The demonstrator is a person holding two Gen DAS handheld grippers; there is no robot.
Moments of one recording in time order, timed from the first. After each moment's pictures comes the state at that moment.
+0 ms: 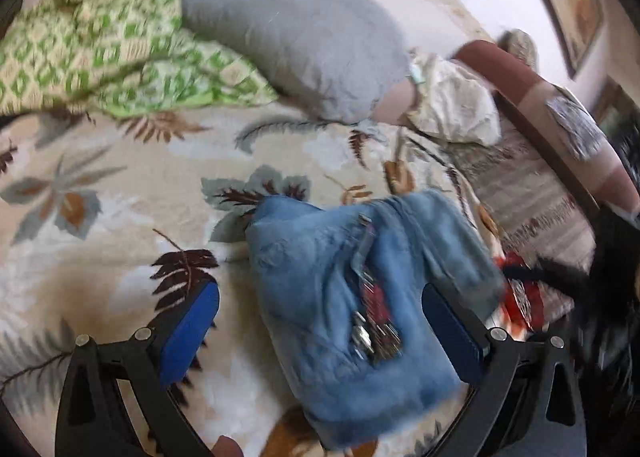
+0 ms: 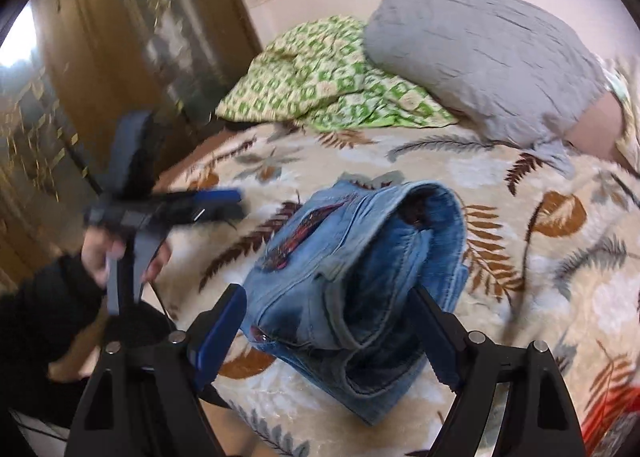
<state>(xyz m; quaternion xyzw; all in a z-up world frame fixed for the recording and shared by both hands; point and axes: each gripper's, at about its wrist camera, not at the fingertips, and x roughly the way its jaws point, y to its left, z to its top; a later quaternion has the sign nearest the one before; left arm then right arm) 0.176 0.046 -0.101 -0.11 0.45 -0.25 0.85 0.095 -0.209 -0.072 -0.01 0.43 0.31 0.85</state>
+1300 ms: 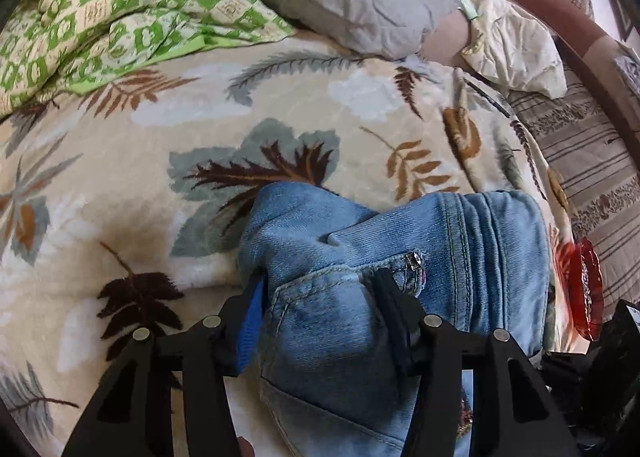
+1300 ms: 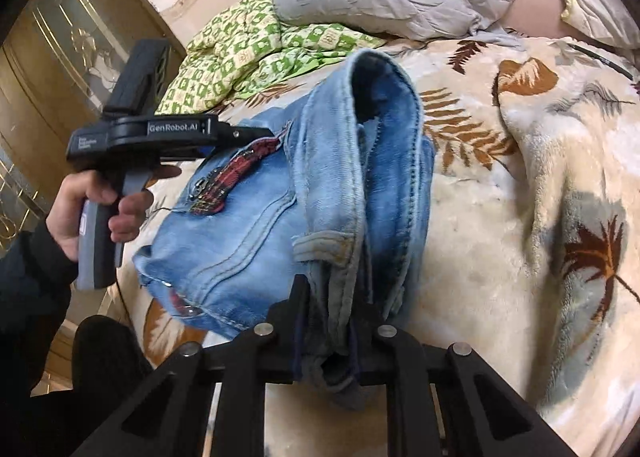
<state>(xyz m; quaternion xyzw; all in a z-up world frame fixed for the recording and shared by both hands) 0.230 -0.020 -0.159 -0.03 0.54 -0.19 0.82 0.094 -0.258 -0.181 0.12 0.46 0.23 0.85</state>
